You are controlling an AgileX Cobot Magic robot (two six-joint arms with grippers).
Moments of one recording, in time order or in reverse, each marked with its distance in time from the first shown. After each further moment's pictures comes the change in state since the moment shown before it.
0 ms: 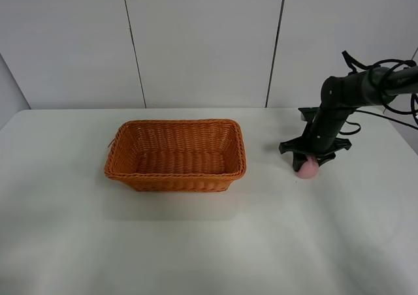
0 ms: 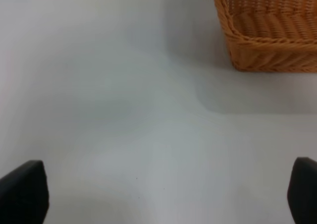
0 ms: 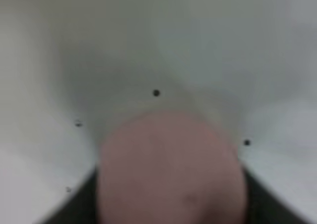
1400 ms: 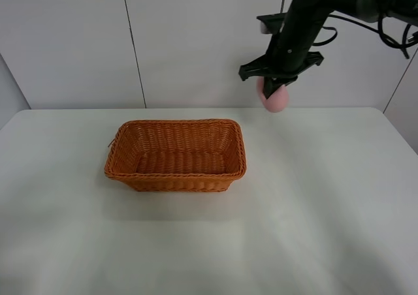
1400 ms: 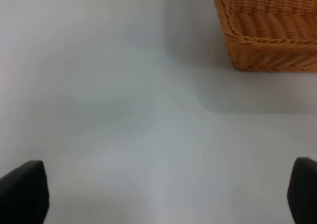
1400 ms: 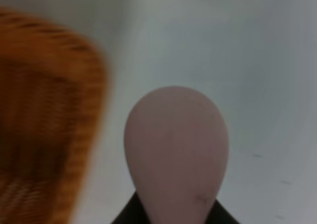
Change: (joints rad) left arm 0.000 0.000 0.000 0.000 0.000 0.000; right arm 0.289 -0.161 -0.479 -0.050 0.408 0.006
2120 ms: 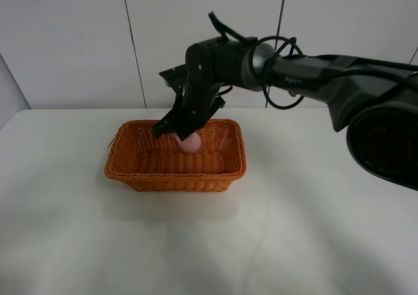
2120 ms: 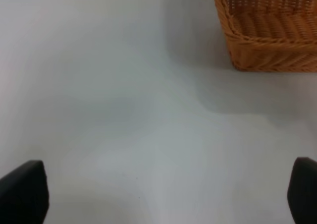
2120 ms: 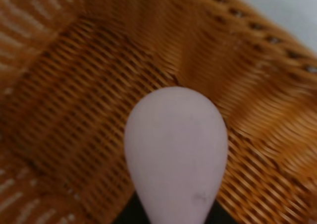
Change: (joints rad) left arm 0.000 0.000 0.000 0.000 0.000 0.000; right arm 0.288 0.260 0.000 0.015 -0.344 0.003
